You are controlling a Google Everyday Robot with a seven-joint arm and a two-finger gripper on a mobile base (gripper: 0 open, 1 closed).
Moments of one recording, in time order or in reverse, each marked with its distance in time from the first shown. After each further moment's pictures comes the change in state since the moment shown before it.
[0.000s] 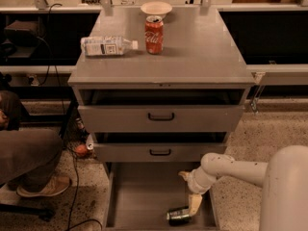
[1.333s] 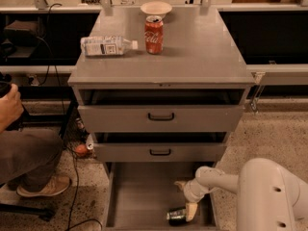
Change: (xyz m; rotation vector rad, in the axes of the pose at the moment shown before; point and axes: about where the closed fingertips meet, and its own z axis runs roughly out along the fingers) arm 0.052 -0.008 0.120 -0.004 -0.009 -0.119
